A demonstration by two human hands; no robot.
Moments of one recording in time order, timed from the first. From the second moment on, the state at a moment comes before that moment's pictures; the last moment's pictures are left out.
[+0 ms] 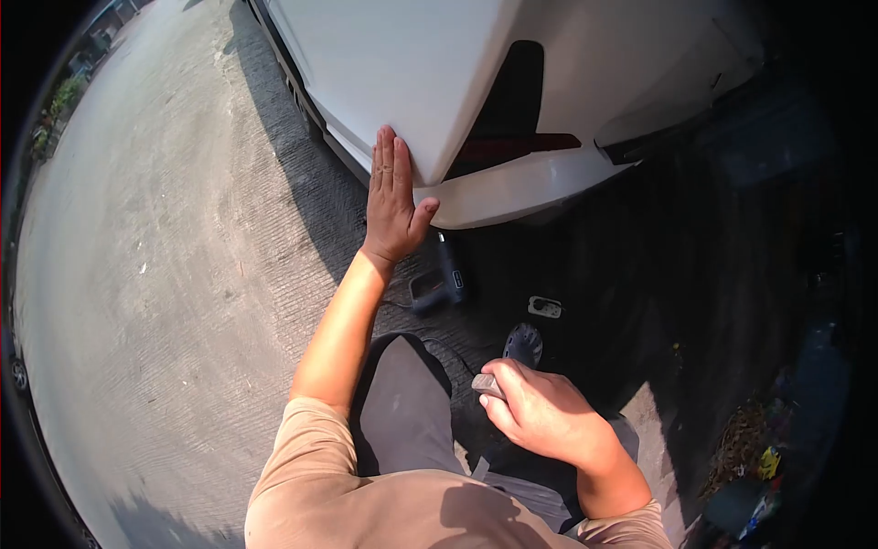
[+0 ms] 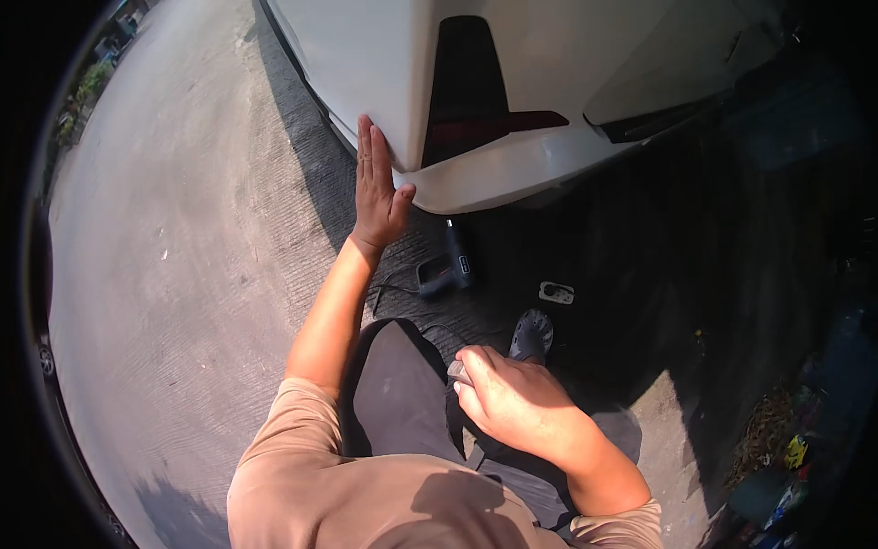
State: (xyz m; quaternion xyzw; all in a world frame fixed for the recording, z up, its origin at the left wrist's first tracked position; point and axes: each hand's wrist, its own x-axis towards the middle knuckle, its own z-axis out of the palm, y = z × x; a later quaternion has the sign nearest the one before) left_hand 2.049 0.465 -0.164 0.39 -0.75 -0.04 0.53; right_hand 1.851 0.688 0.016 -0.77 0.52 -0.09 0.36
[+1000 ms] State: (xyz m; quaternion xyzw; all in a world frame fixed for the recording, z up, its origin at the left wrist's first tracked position) left_hand 2.061 0.531 -0.090 0.52 -0.68 -0.34 0.38; right_hand 1.806 0.730 -0.053 -0.72 0.54 -0.14 0.41
